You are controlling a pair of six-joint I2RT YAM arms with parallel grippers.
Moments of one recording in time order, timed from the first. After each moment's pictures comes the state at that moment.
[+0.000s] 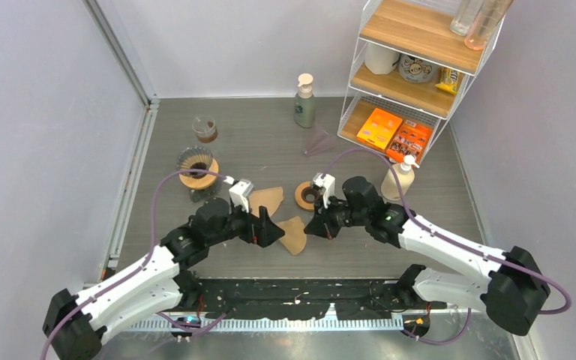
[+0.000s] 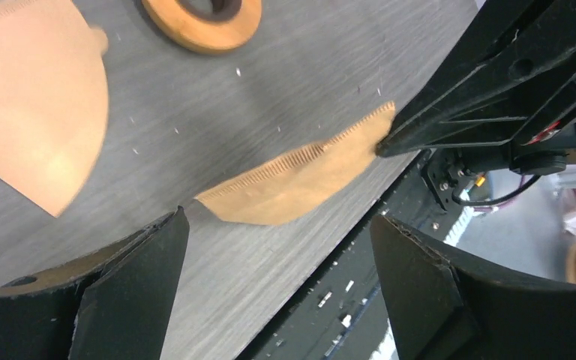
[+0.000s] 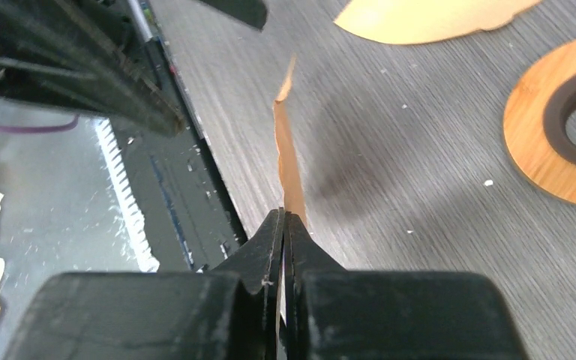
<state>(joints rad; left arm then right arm) -0.77 0.80 0.44 -0.10 0.21 -0.58 0.78 1.09 0.61 -0.10 -0.46 0.24</state>
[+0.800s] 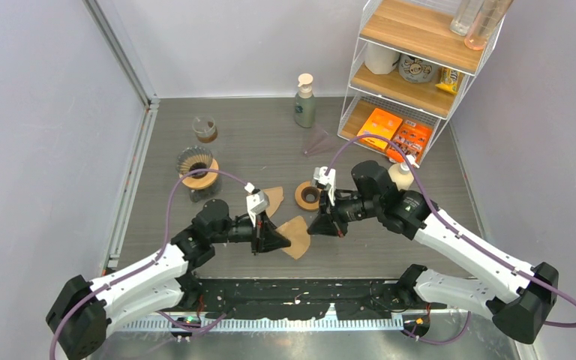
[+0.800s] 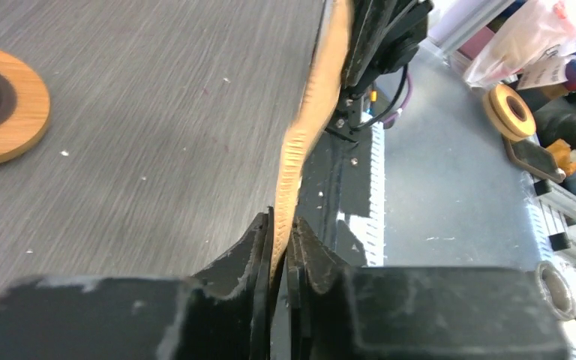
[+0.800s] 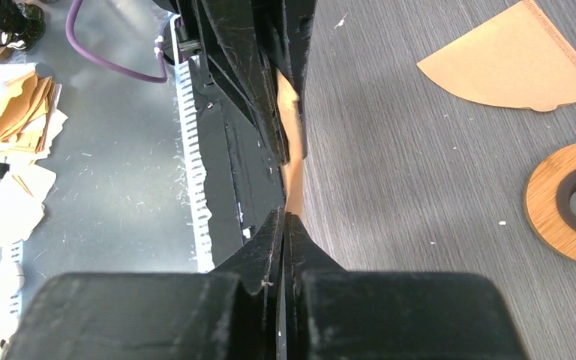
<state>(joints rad) -0.78 0.84 0.34 0.29 0.66 -0.34 0.78 1.00 0.89 -0.48 -0.67 0.00</state>
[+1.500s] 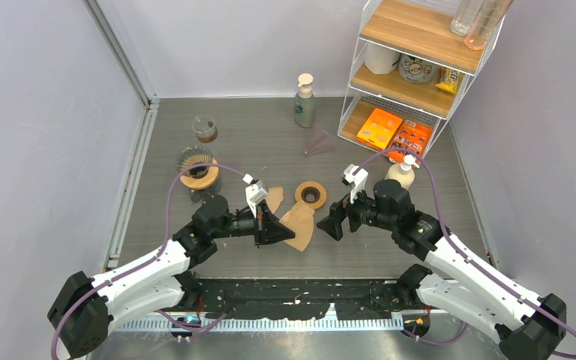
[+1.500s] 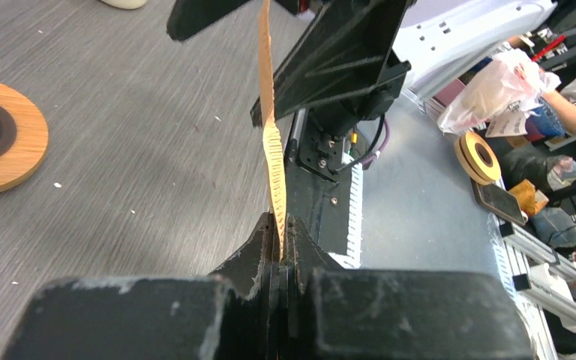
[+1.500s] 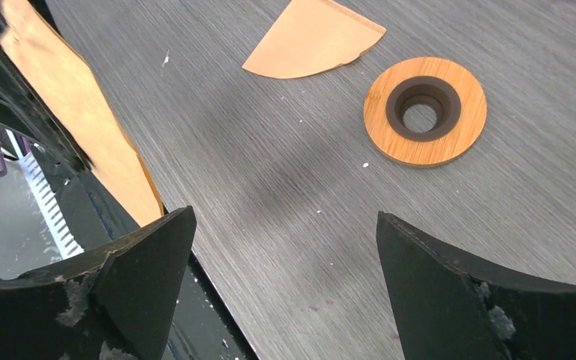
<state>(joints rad) -0.78 0.89 0.39 0.39 0.67 -0.47 0.68 0.78 0.64 -0.31 -0.31 0.14</state>
